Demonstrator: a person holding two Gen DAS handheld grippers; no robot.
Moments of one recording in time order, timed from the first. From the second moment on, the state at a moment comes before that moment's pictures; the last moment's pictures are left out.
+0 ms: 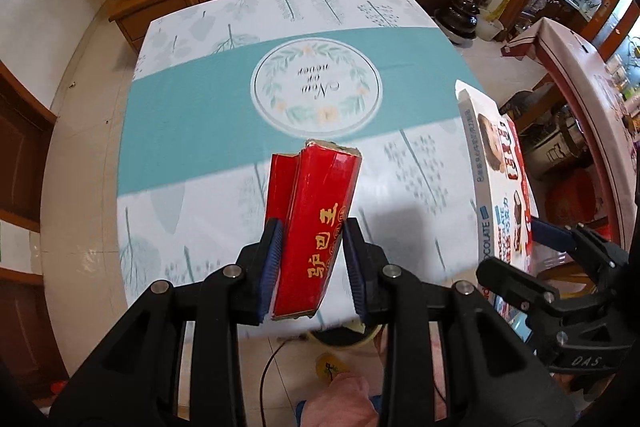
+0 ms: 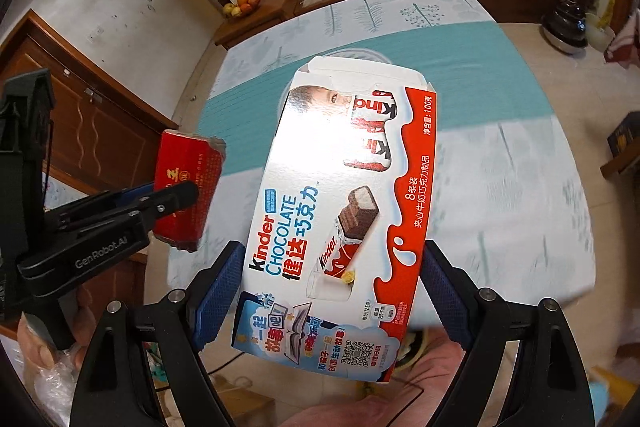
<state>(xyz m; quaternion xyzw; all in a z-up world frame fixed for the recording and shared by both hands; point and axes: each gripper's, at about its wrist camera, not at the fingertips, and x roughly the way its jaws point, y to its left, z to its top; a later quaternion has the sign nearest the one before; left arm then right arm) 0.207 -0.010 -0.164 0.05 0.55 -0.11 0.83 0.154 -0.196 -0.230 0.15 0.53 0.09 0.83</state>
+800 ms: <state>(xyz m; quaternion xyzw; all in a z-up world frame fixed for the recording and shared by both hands) 0.048 0.005 -0.282 0.04 0.63 -0.11 0.77 -0.045 -0.146 -0.320 0.15 0.63 0.10 0.75</state>
